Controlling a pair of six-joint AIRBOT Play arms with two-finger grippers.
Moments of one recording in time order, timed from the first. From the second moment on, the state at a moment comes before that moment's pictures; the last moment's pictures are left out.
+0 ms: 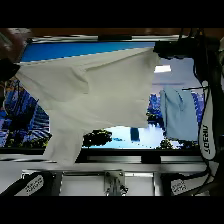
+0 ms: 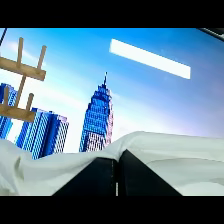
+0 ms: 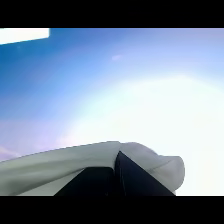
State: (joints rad) left arm 0.30 -1.09 1.24 1.02 -0.78 -1.40; right arm 0.06 -1.67 1.86 1.73 -0.87 -1.42
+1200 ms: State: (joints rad) left arm 0.41 -1.41 1.05 1.07 -1.16 -1.40; right arm -0.06 -1.66 1.64 1.90 -1.38 -1.58
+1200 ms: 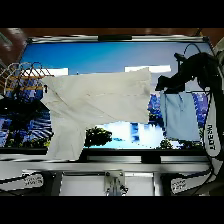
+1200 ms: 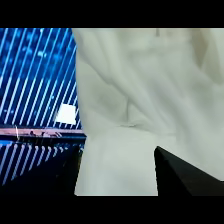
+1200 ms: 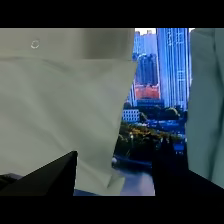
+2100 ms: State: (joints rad) left arm 0.37 -1.54 0.99 0.95 -1.10 -1.21; right arm -0.05 -1.65 1.34 1.95 -1.47 -1.62
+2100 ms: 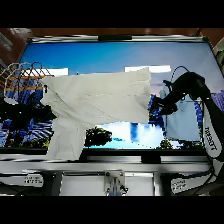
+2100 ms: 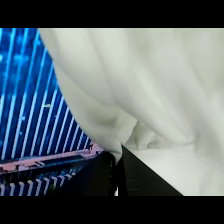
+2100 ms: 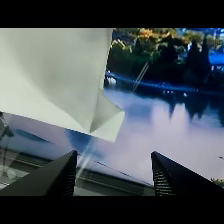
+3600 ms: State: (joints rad) left arm 0.37 -1.37 0.99 0.87 -1.17 -1.12; right arm 0.10 -1.61 1.31 1.99 -0.51 -1.67
